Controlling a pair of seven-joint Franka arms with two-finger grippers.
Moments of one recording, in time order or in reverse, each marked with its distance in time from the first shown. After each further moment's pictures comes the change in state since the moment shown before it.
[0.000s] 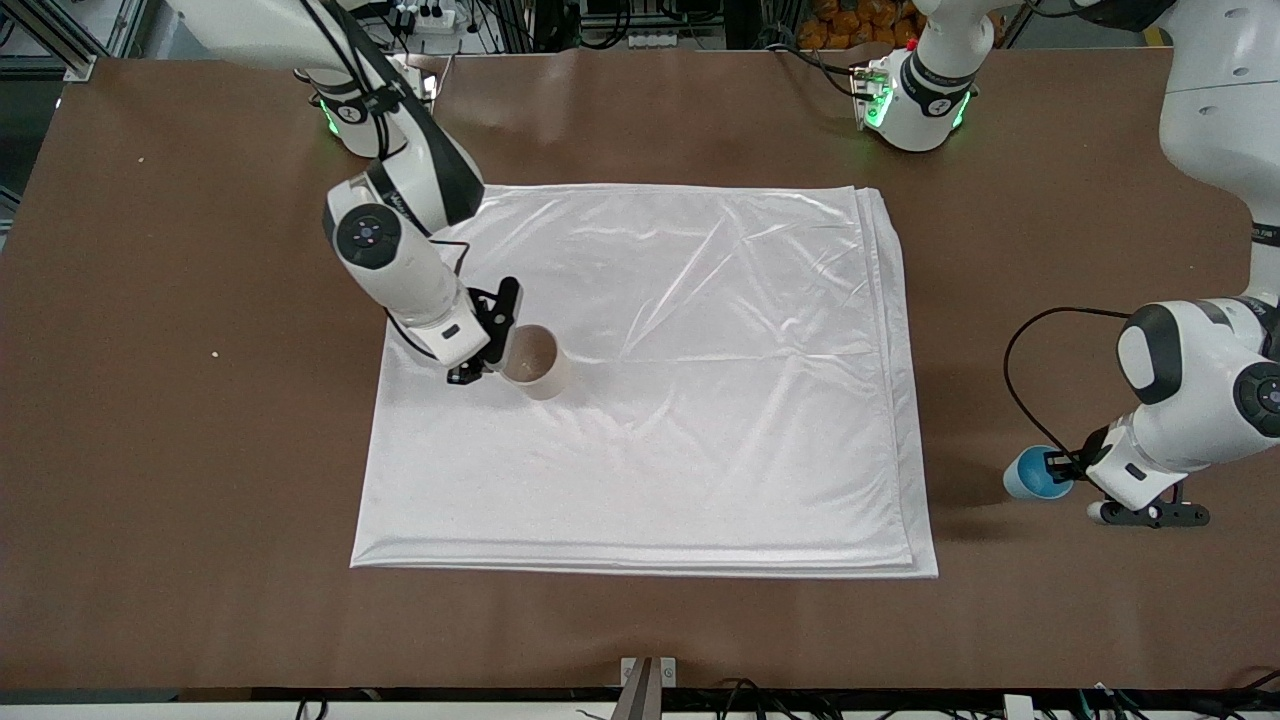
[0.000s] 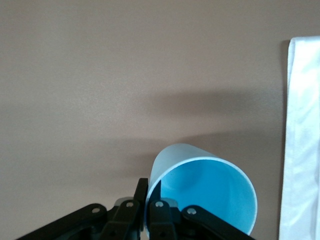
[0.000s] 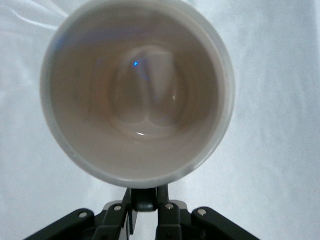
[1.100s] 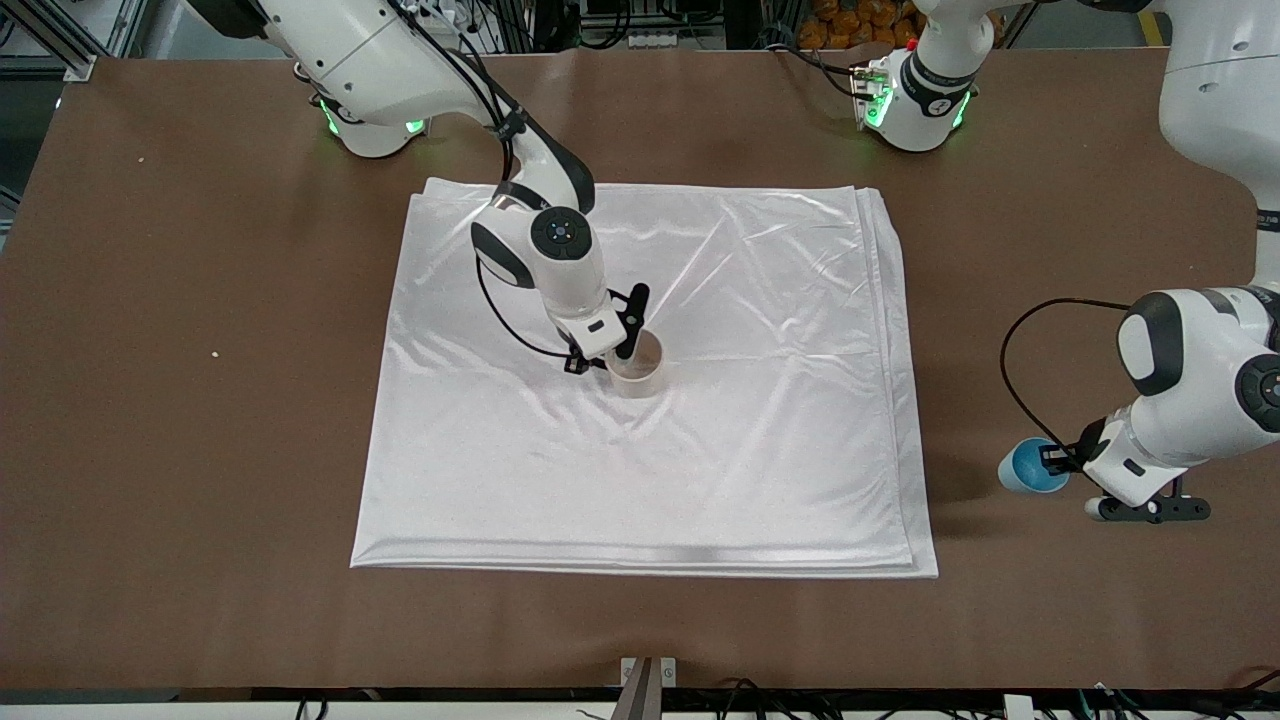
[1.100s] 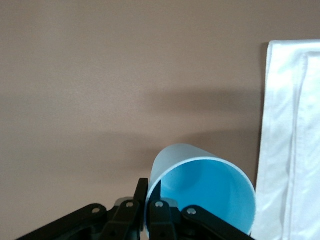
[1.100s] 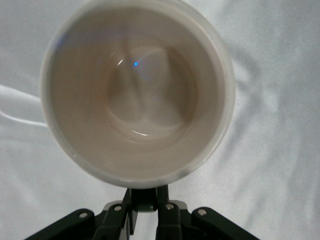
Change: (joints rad) left arm -0.020 -0.039 -0.014 -0.002 0.000 -0.063 -0.067; right arm 0.288 0.282 -0.048 0.249 -0.245 -0.028 0.485
